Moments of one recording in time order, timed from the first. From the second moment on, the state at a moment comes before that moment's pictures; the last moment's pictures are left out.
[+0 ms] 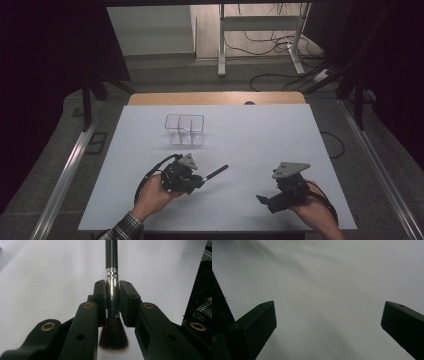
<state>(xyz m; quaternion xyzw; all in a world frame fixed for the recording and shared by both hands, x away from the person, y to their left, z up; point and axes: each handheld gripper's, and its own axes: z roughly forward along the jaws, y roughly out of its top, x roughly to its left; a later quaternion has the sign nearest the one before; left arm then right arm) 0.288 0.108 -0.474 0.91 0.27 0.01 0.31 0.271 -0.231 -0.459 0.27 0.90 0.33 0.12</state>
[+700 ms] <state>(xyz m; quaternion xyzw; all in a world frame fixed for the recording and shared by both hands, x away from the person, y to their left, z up) 0.280 0.099 -0.475 0.92 0.26 0.00 0.31 0.282 -0.192 -0.463 0.24 0.91 0.31 0.11</state>
